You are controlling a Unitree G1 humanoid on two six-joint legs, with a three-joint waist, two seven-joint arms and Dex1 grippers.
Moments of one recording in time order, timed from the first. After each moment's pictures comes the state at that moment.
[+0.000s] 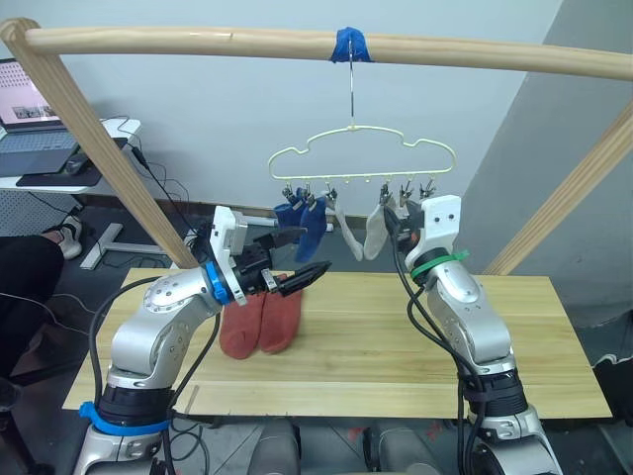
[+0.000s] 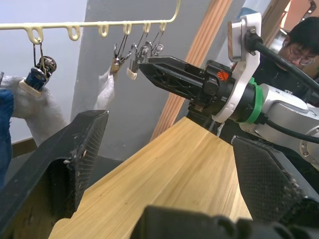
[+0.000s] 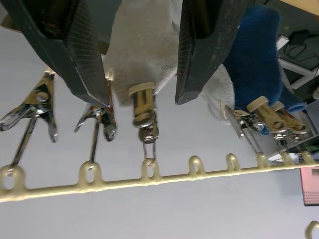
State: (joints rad) left arm -0.29 0.50 0.05 -0.27 -0.57 0.47 -0.85; right arm -0.38 -0.10 0.07 -0.16 0.12 0.35 0.06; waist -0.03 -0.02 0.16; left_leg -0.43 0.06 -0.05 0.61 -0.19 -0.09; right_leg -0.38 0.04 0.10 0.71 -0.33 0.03
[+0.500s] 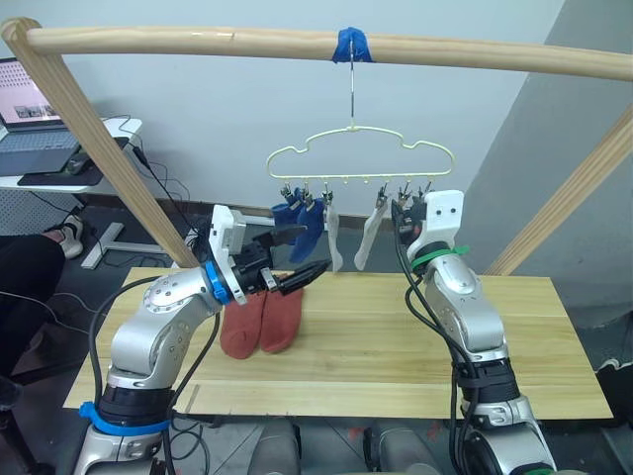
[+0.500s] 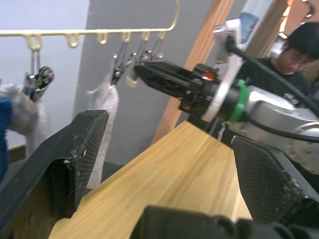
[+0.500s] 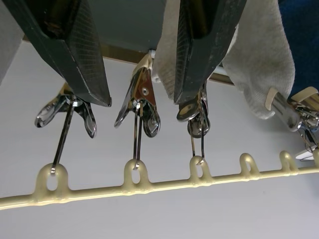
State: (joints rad) left arm -0.29 0.50 0.05 -0.27 -0.60 0.46 -0.86; right arm -0.45 -0.06 0.03 -0.05 0.09 0.33 0.02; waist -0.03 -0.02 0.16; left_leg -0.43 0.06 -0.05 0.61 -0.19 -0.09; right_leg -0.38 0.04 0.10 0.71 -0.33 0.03
